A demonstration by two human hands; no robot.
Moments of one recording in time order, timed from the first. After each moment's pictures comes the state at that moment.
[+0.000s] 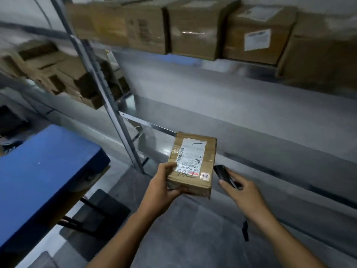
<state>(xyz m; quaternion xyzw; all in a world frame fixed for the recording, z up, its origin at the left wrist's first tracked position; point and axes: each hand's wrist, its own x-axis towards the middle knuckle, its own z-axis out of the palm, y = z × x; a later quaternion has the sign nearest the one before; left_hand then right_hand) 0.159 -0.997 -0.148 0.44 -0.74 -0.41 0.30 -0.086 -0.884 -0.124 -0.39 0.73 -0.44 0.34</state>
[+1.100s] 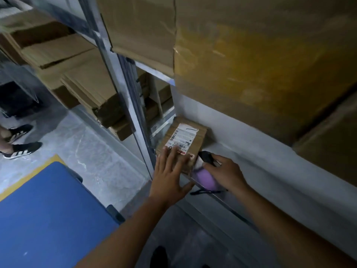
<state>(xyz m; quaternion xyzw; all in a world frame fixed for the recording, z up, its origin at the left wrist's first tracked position) 0.225 -1.472 -0.237 0.49 -0.84 -0.06 0.22 0.012 -1.455 -0.177 -0.46 0.77 -0.23 0.36</state>
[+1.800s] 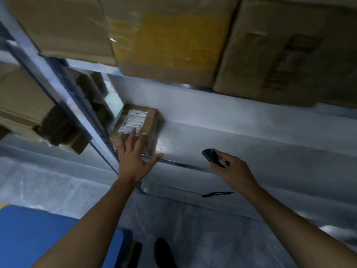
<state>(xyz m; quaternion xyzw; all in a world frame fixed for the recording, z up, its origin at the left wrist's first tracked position) 0.249 -1.504 -0.205 0.45 -0.85 -0.18 0.22 0.010 -1.283 -0.143 -0.35 0.82 -0.34 0.29</state>
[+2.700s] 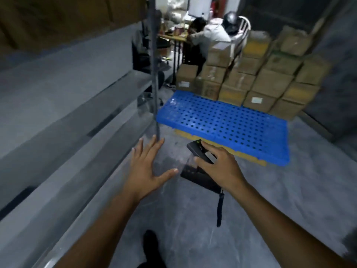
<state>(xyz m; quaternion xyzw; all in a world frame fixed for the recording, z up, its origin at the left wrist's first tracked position) -0.058 -0.714 -0.117 -0.31 -0.87 -0.38 0.03 0.036 -0.478 -0.088 0.18 0.90 -0.38 -0.08</state>
